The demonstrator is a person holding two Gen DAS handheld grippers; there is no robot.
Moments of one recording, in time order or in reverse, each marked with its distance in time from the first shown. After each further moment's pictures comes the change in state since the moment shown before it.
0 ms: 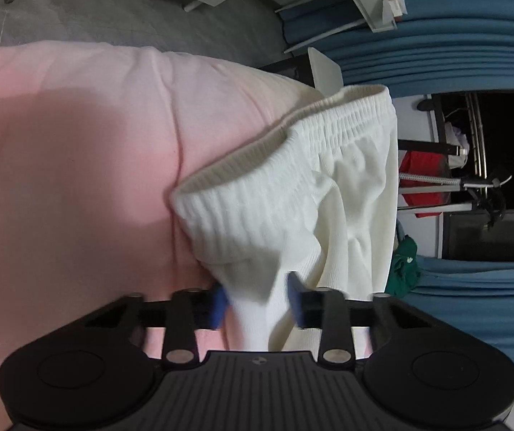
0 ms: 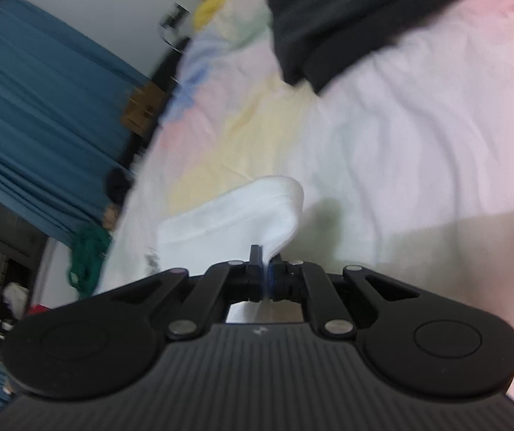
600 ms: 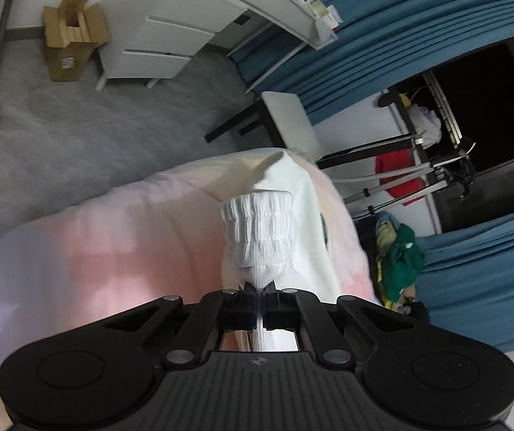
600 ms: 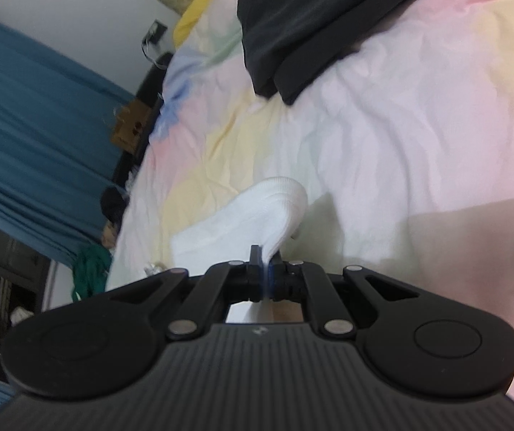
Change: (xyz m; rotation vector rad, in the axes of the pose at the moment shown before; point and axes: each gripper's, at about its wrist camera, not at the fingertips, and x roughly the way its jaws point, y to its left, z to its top) left arm -0.180 -0.047 0.027 0.283 -0.090 0.054; right arm -0.043 -0.019 0.006 0.105 -0.114 0.075
